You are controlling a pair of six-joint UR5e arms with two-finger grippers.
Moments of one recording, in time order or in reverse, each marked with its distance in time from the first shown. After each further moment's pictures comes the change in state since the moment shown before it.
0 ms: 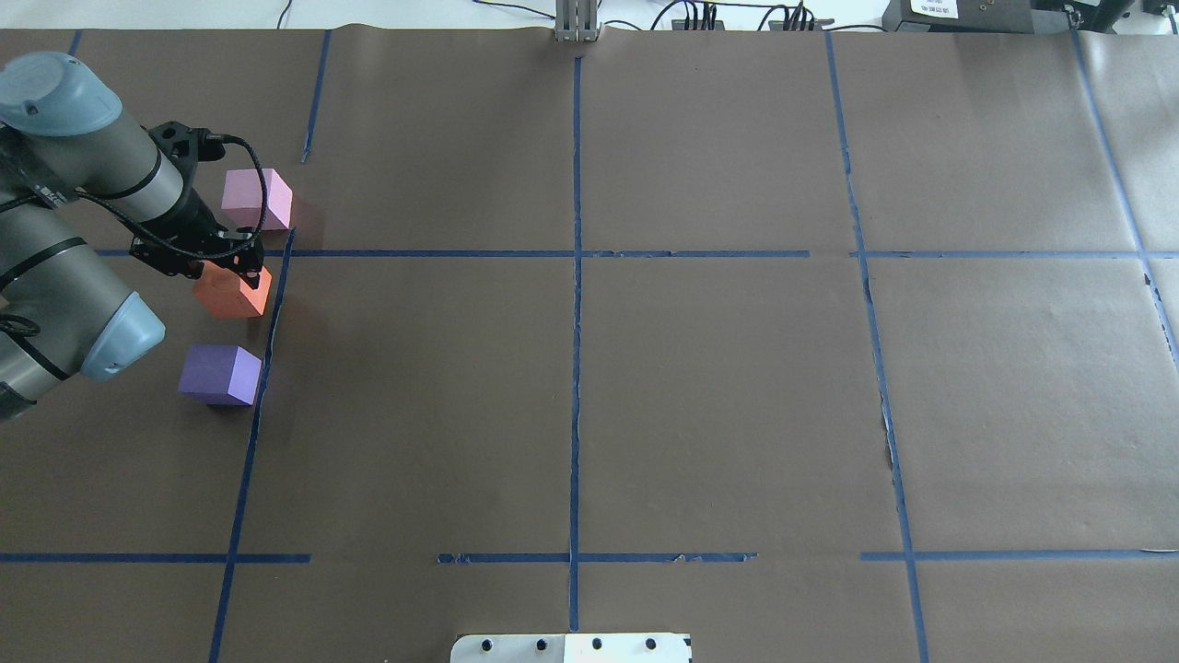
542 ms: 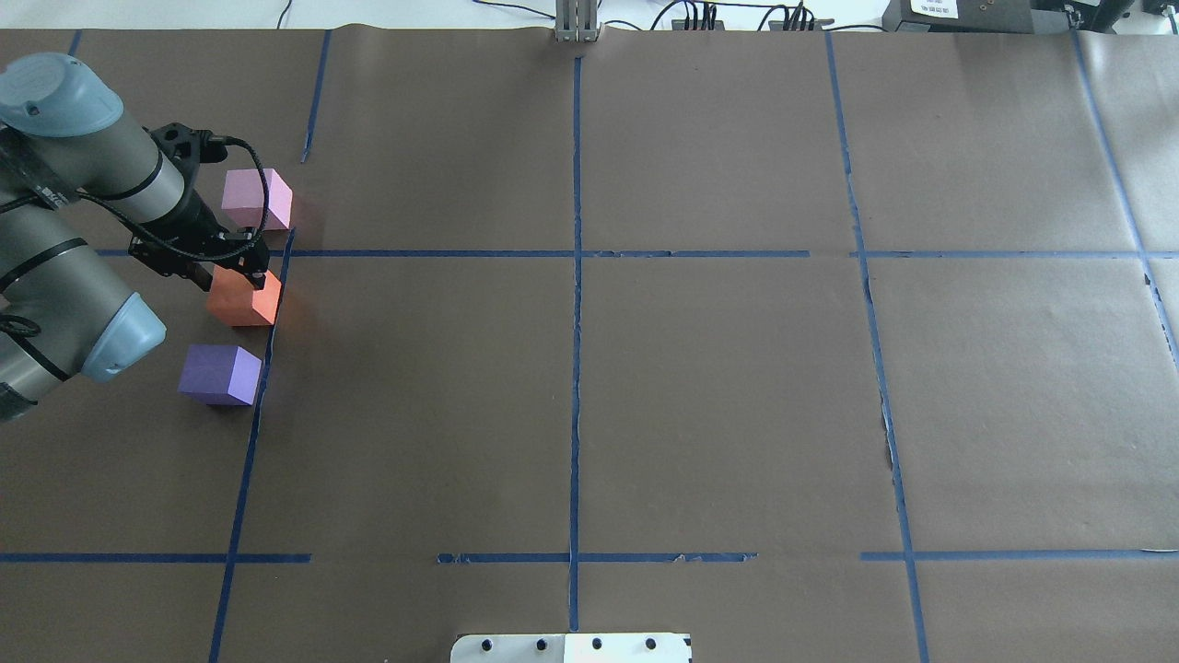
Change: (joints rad) left arm 0.001 0.000 0.000 0.000 -0.003 0.013; right arm 0.000 -0.001 0.001 0.000 0.001 0.000
